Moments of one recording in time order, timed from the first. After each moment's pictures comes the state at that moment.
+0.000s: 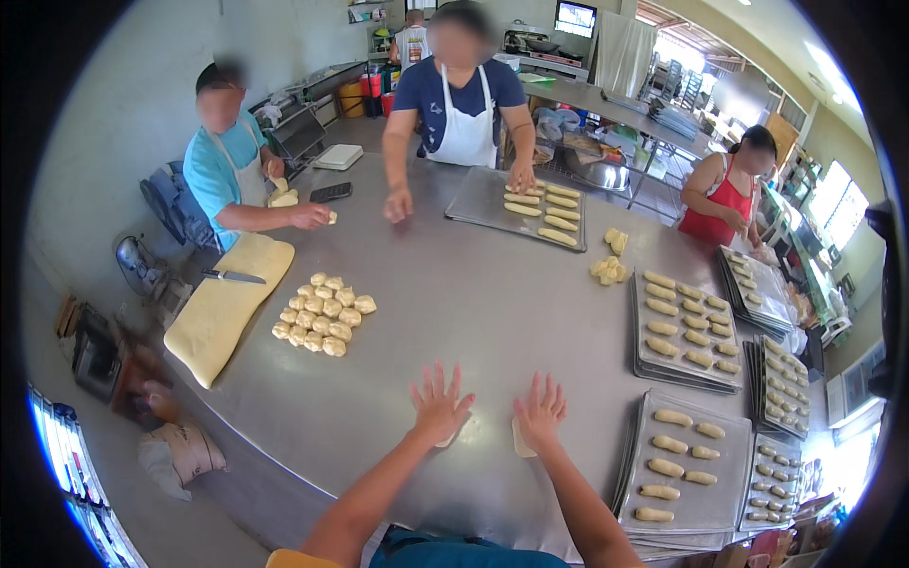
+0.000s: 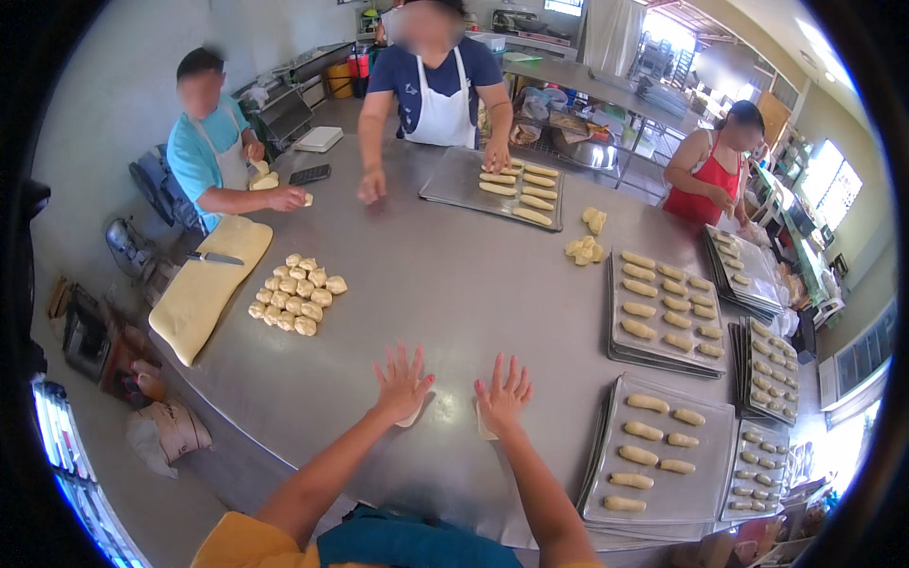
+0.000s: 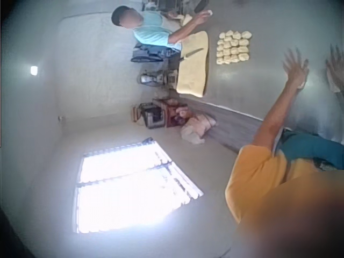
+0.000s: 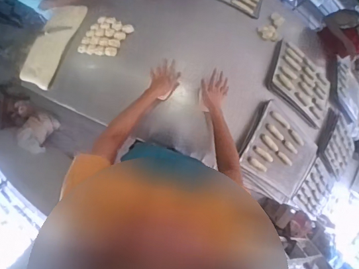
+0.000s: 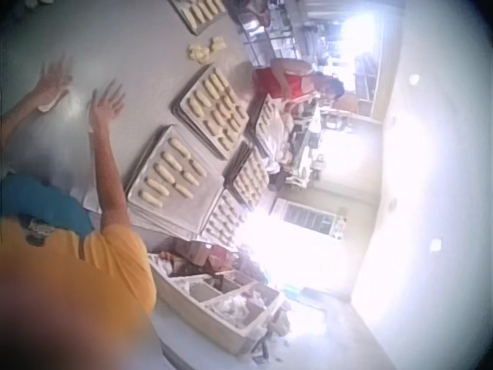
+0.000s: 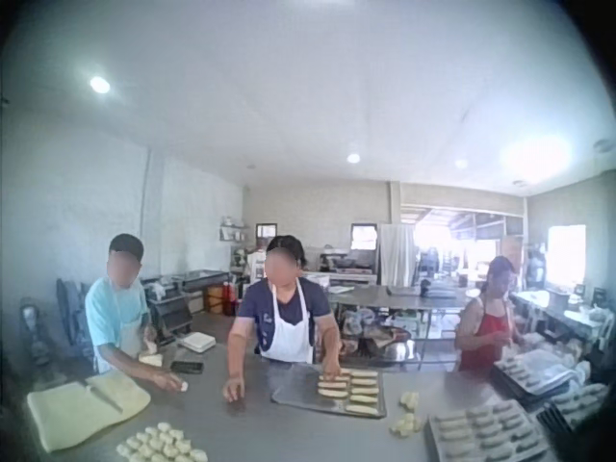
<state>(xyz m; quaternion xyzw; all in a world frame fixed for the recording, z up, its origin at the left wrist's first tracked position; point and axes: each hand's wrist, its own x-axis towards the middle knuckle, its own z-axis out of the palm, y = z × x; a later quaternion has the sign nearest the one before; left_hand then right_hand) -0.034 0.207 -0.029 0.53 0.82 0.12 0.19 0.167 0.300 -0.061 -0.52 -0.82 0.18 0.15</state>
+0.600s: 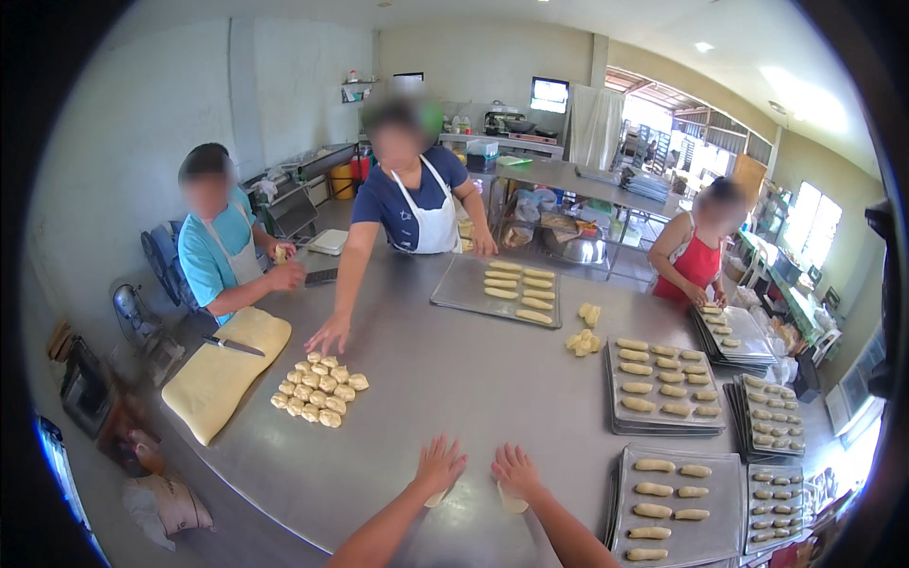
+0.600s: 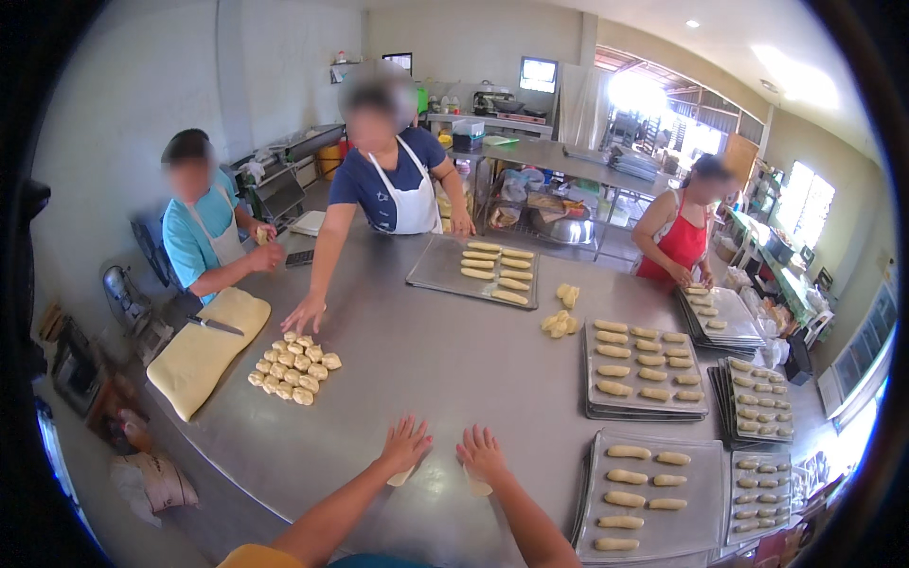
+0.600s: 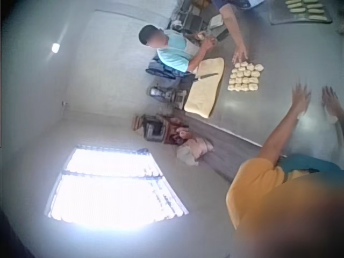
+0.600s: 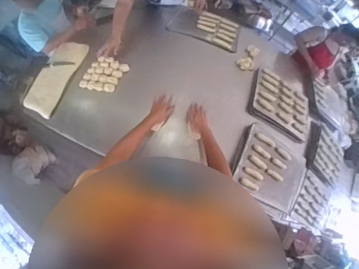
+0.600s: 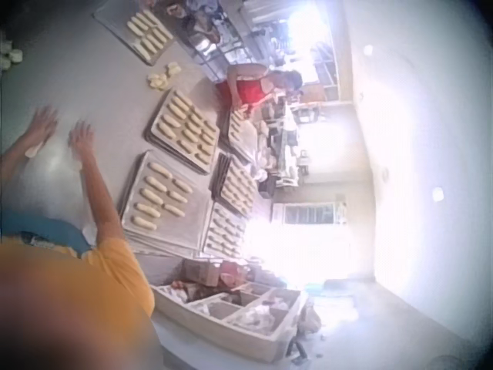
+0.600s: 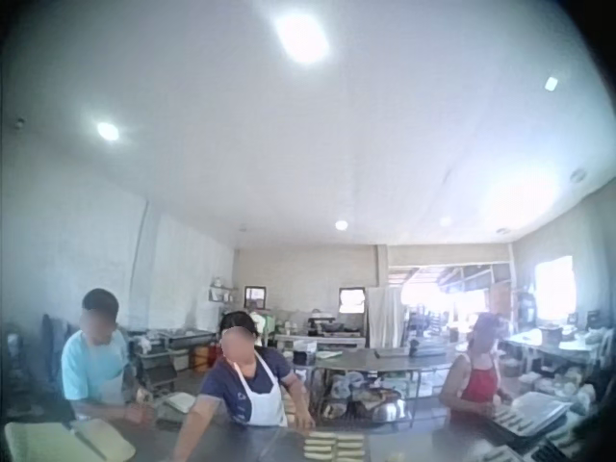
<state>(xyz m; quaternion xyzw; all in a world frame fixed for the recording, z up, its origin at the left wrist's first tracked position) -0.045 0.232 -0.084 0.61 0.76 0.17 0.17 0.172 0.337 -0.094 -0.39 -0.90 0.20 0.03</state>
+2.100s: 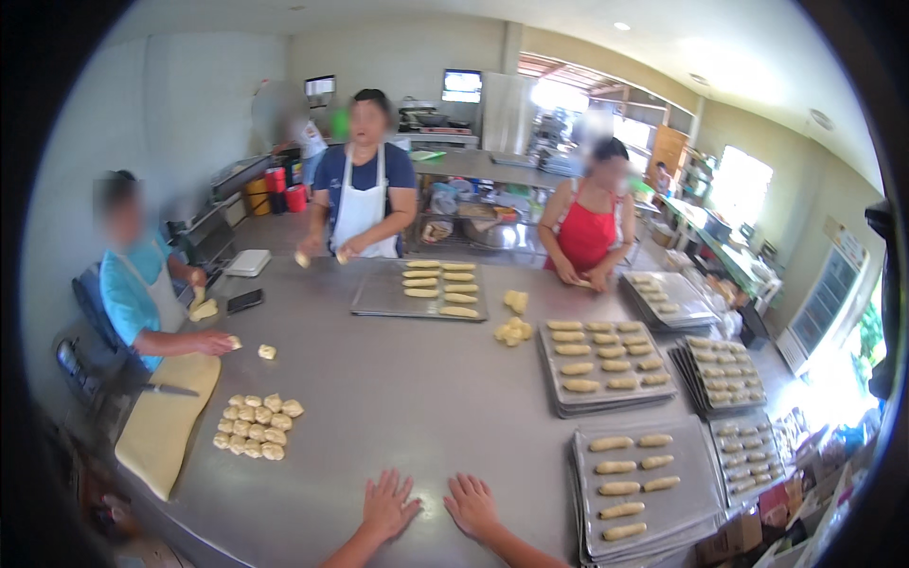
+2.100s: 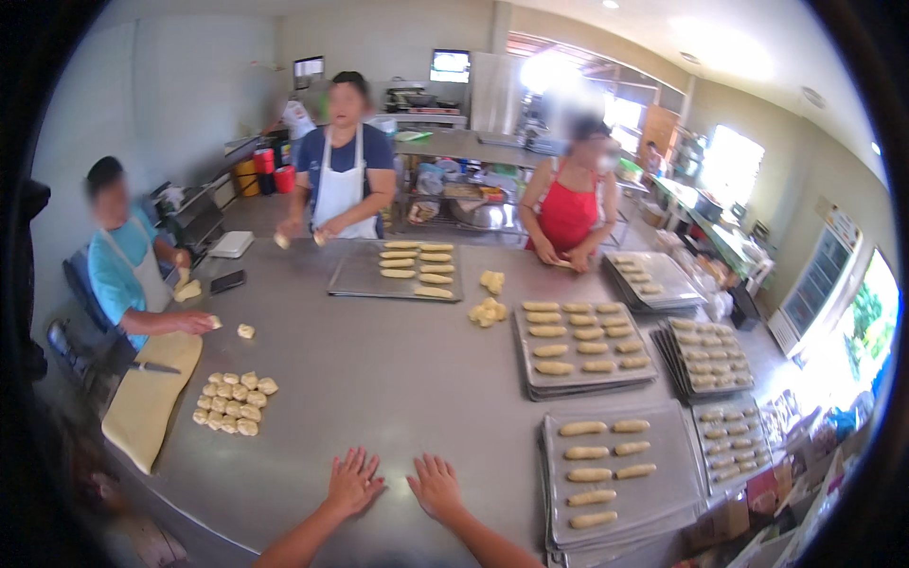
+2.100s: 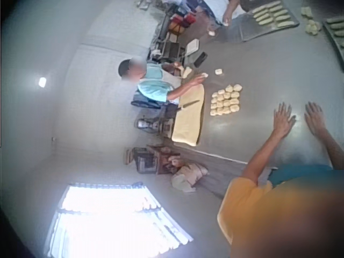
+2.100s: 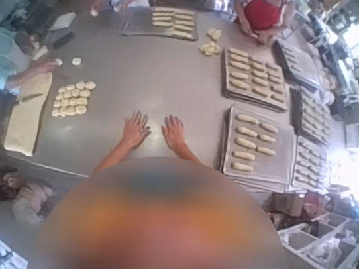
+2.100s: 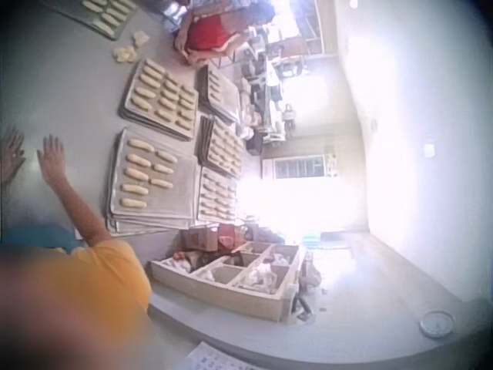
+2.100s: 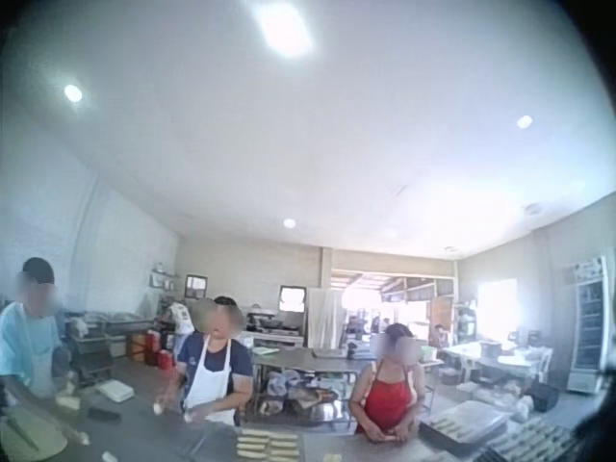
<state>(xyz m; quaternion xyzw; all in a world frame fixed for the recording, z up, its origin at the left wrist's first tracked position) -0.036 0.181 -0.053 0.69 0.71 0.09 0.13 0.184 0.252 -0.066 -0.45 -0.87 0.13 0.18</state>
